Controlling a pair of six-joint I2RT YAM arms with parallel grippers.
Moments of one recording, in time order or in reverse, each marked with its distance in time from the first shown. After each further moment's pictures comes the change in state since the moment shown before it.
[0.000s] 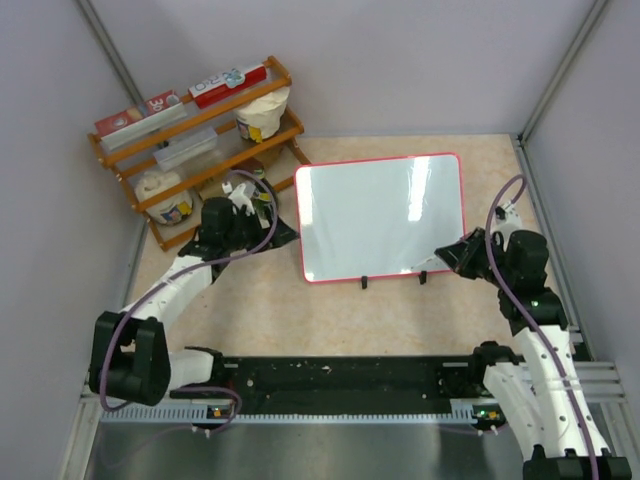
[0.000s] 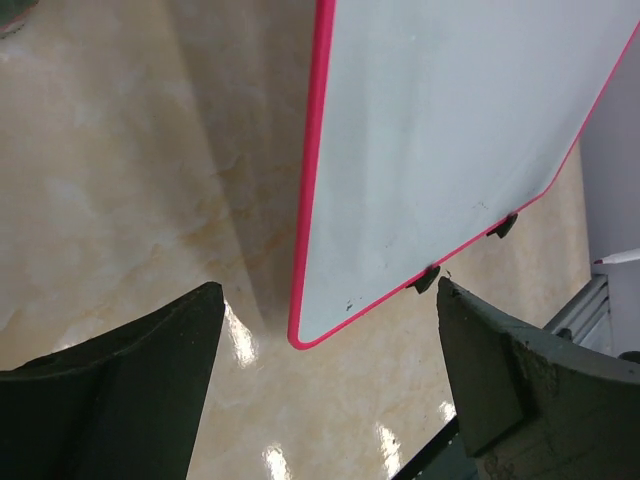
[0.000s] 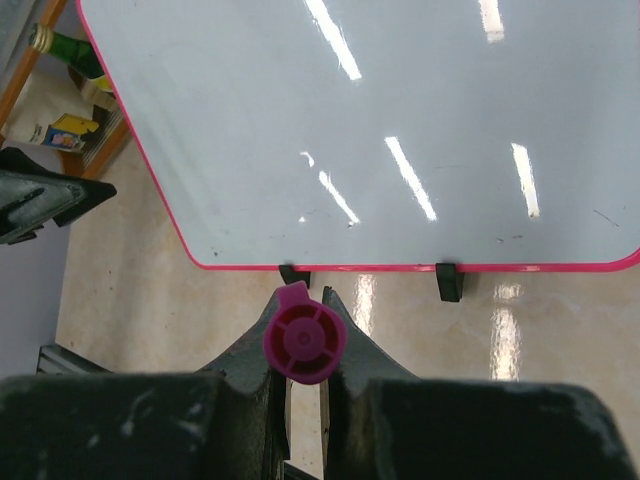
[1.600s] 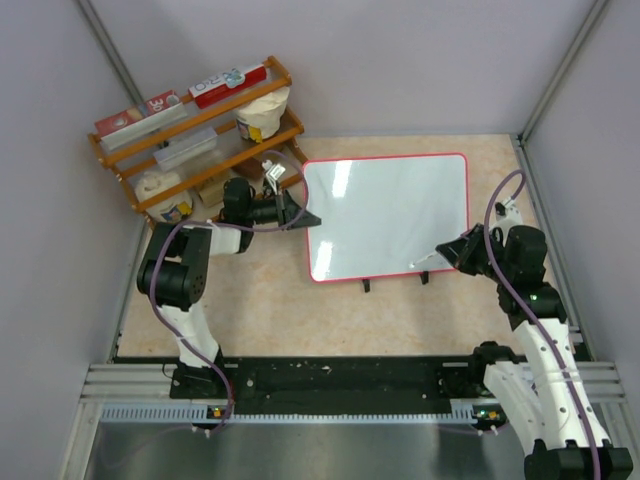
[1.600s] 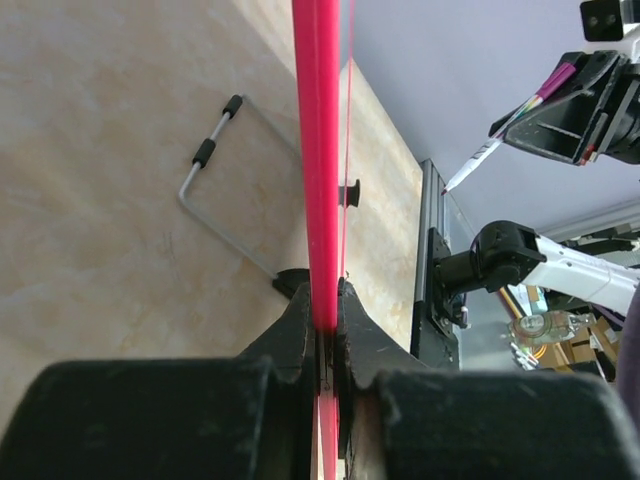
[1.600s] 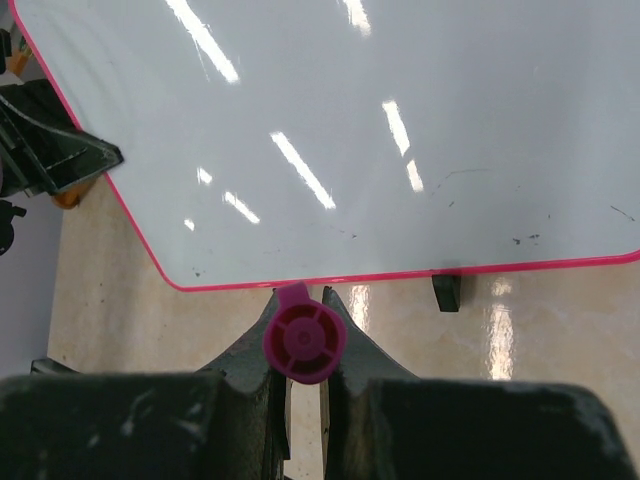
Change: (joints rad) left arm 0.065 0.624 0.150 0.872 0.714 -0.215; right arm 0.000 0.051 0.014 0.021 0.028 0.000
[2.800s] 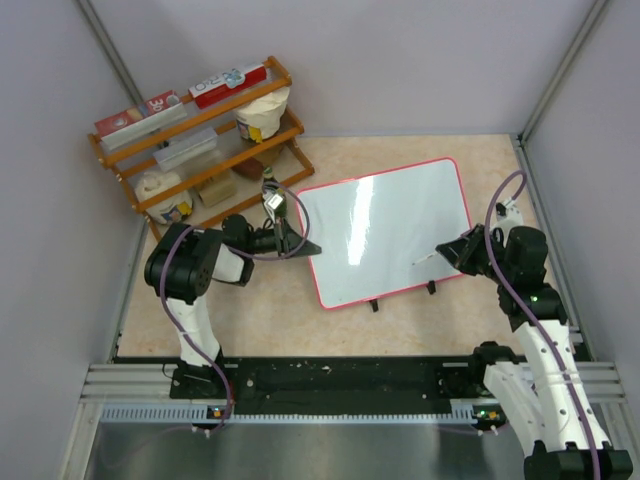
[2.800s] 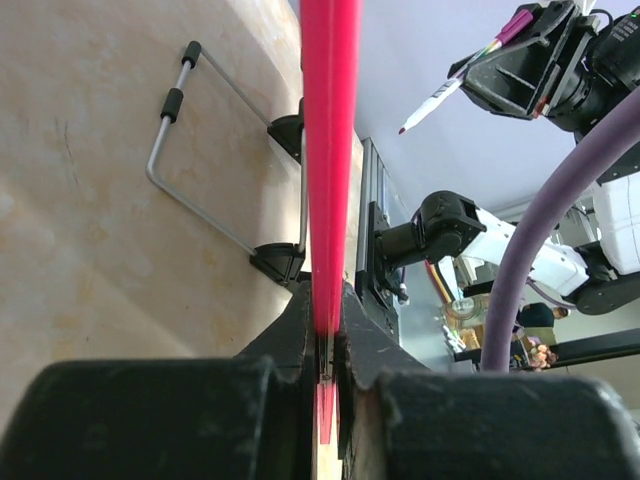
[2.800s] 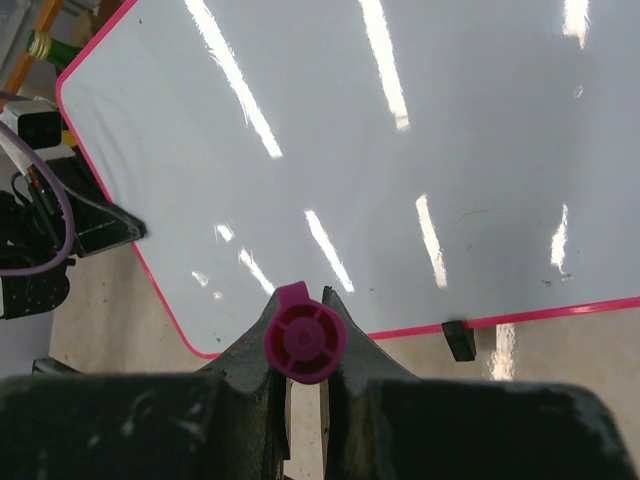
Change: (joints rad) left arm -0.032 0.071 -0.283 0.554 0.031 -0.345; right arm 0.000 -0.006 0.000 0.000 -0.002 0.001
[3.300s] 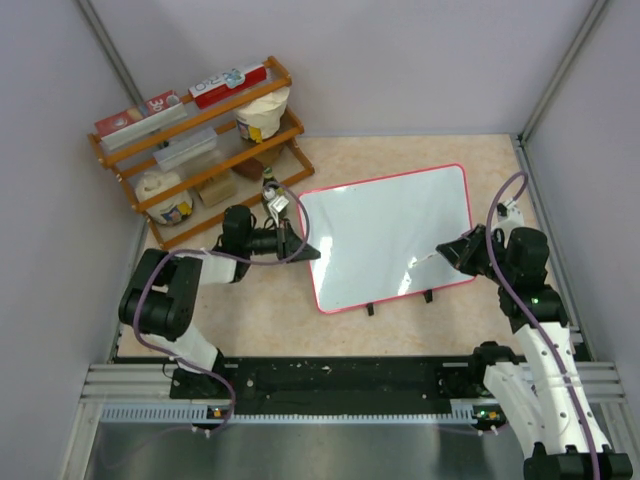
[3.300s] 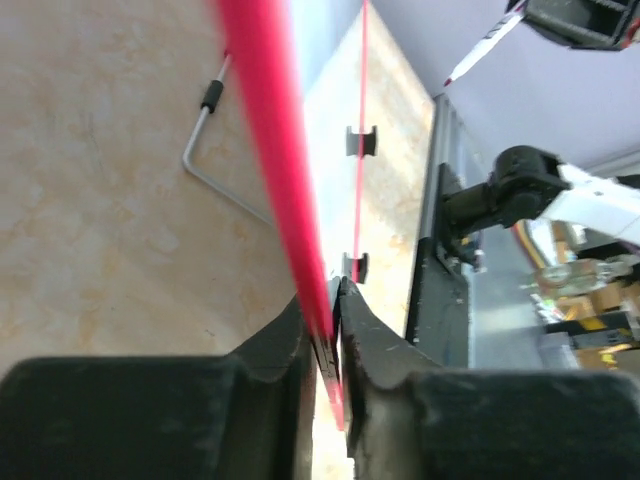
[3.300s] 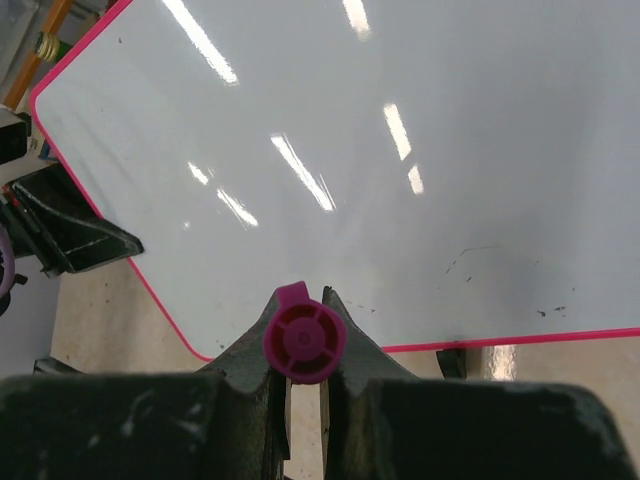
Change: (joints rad) left arm -0.024 -0.266 -0.013 -0.563 -0.063 0.466; right arm 0.000 -0.018 0.000 0.000 -0.003 0.001
